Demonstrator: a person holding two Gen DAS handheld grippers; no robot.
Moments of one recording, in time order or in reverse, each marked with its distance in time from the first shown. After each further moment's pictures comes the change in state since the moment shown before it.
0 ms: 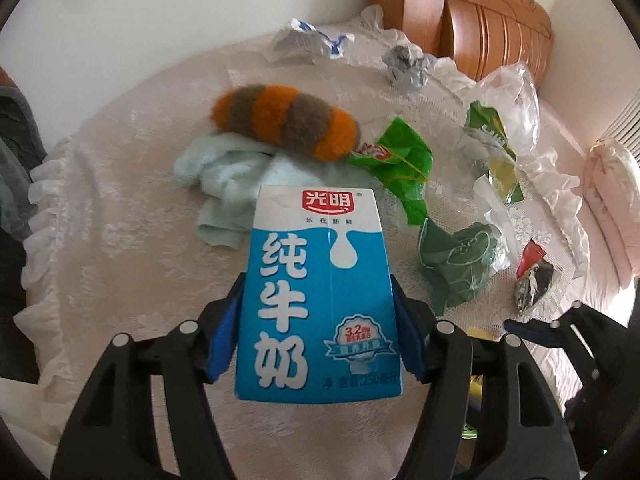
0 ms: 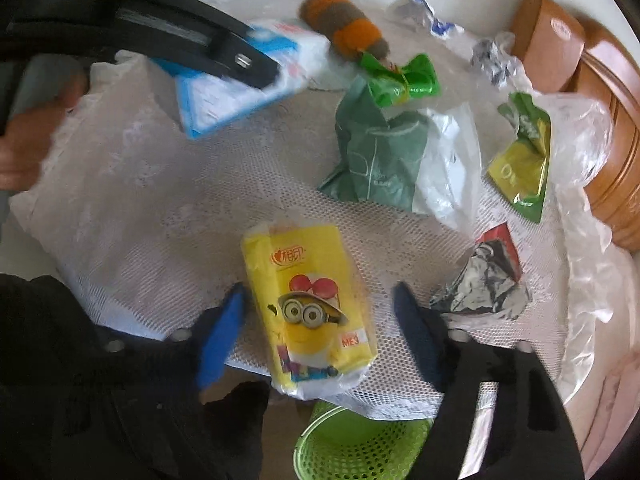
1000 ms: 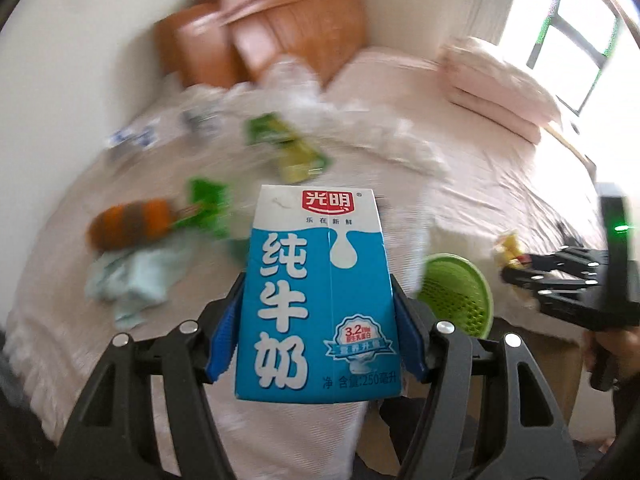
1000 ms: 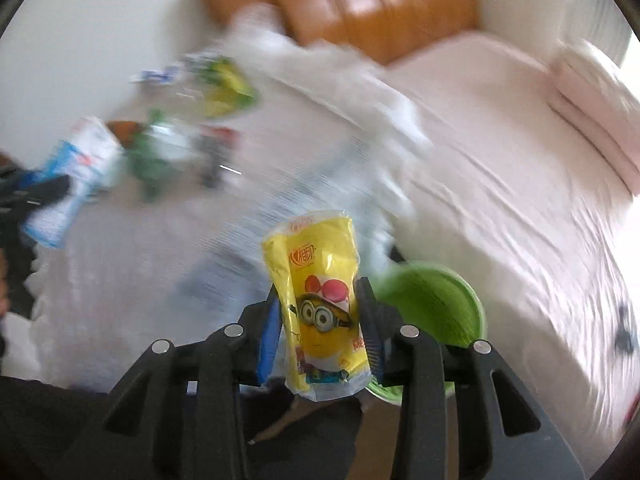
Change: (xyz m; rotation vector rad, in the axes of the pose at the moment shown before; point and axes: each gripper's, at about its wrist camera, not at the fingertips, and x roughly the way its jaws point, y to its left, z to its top) left arm -0.064 -0.107 -0.030 0.588 -0.089 -0.321; right arm -0.088 -0.056 -0.175 0.956 -0.095 -0.219
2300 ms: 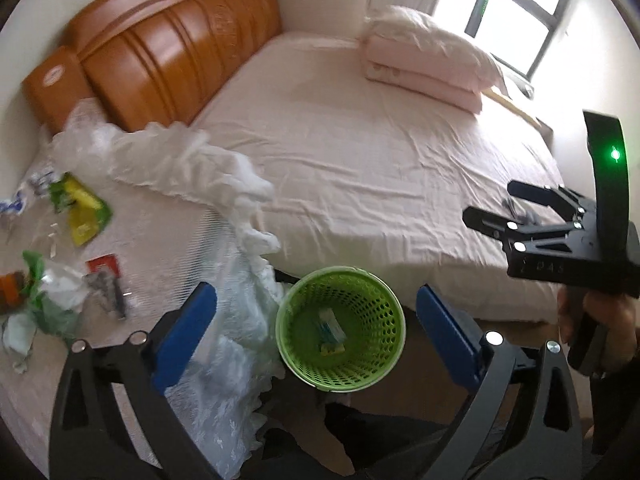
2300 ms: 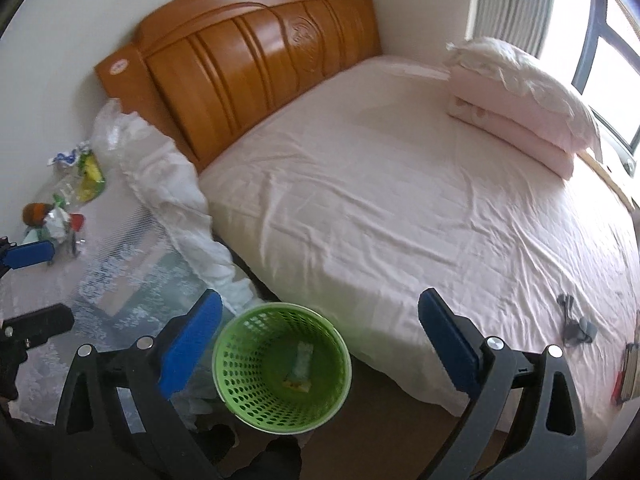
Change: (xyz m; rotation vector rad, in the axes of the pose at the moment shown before) left arm 0.056 -0.206 0.053 0.091 0.030 -0.131; right arm -0.075 -0.167 0.016 0.058 -0.217 -0.149
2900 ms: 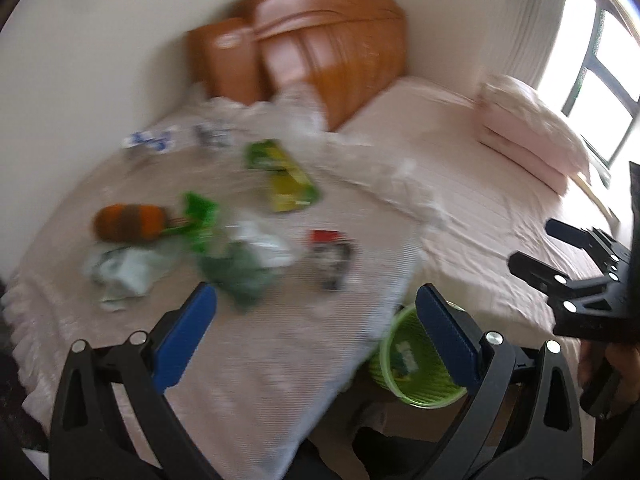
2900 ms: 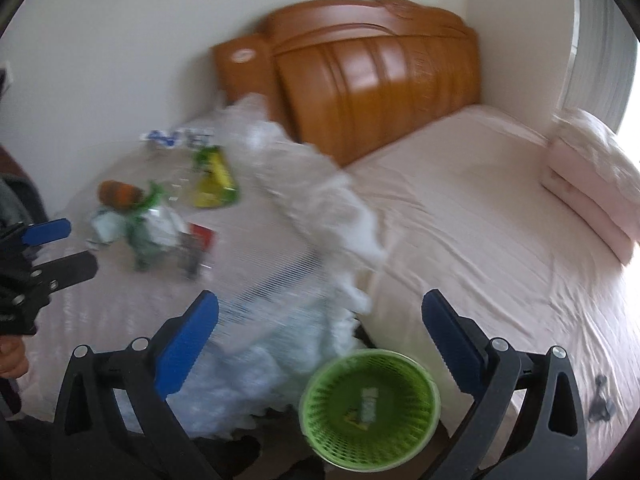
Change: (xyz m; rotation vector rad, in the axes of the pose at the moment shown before) left arm -0.085 0.167 -0.055 -0.295 -0.121 0.262; right arm -0.003 0.187 0.040 -0.230 -0.066 0.223
